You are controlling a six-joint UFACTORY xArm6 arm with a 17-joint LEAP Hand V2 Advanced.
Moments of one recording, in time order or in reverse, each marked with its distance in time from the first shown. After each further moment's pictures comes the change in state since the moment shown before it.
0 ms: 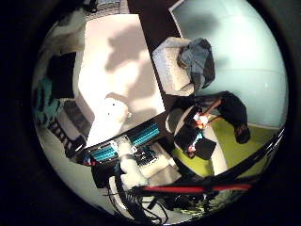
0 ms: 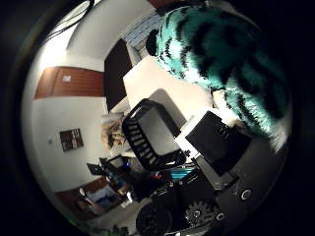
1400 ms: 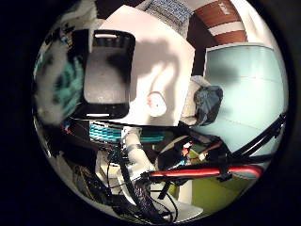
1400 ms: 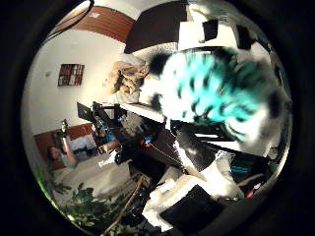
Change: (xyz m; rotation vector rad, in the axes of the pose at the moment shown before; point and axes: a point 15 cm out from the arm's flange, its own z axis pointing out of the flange) arm -0.200 0.103 0.051 -0.124 -0.021 -0.469
